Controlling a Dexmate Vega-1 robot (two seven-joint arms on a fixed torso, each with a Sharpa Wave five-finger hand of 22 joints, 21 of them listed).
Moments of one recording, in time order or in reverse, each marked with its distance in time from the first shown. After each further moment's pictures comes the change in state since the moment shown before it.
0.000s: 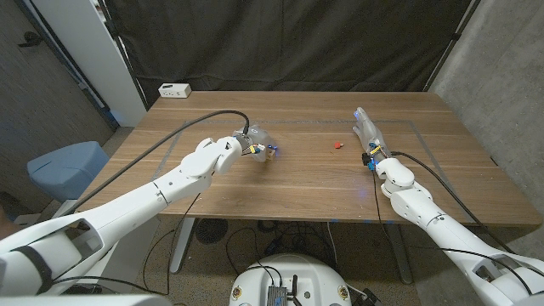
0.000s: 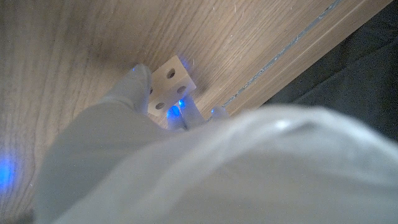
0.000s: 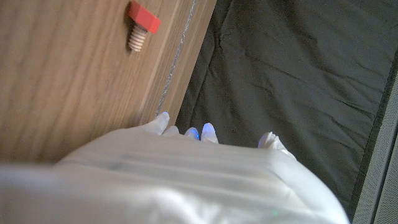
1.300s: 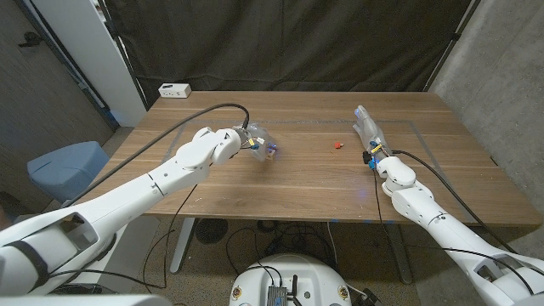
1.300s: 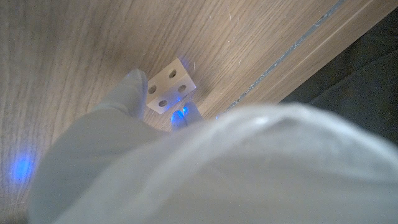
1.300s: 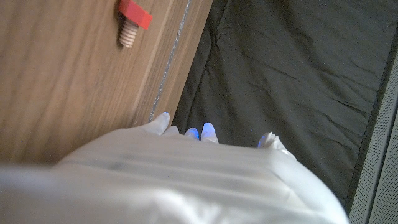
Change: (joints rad) left arm -0.024 0.021 -0.027 -0.059 -0.027 -0.021 -0.153; left_hand -0.079 0.000 0.030 0.002 0.000 -0.108 0.044 -0.015 -0.005 -0.111 0.006 -0.044 -0.029 -0.111 0.025 -0.007 -0.005 -0.059 0.002 0.000 0.000; right arm -0.002 -0.007 0.005 -0.015 0.005 0.000 0.006; right_hand 0.000 0.000 -0.004 0.004 0.000 0.002 0.002 0.000 0.000 0.000 0.000 0.000 0.000 0.000 0.000 0.000 0.003 -0.007 -0.007 0.000 0.000
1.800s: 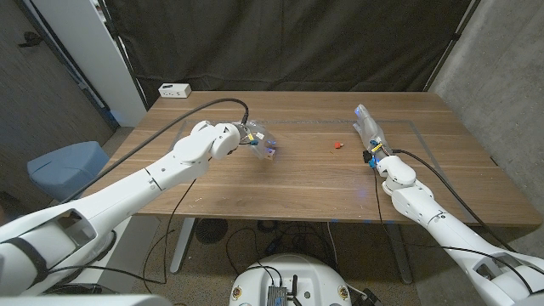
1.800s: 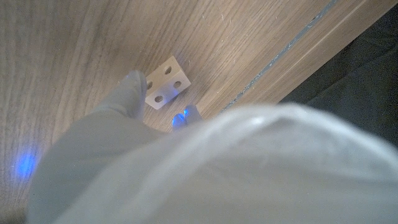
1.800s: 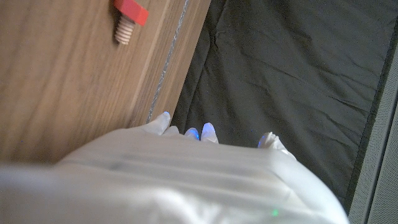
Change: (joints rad) left arm -0.019 0.010 -0.021 -0.036 -0.011 0.000 -0.075; left_hand -0.024 -0.008 0.016 0.000 0.004 -0.044 0.019 -0.008 0.000 -0.050 0.011 -0.019 -0.009 -0.050 0.028 -0.012 0.000 -0.038 0.017 0.000 0.000; right arm 0.009 0.002 0.001 0.010 0.006 0.008 0.010; right_hand 0.000 0.000 0.000 0.000 0.000 0.000 0.000 0.000 0.000 0.004 0.004 0.000 0.000 0.000 0.000 0.000 0.000 0.007 -0.012 0.000 0.000
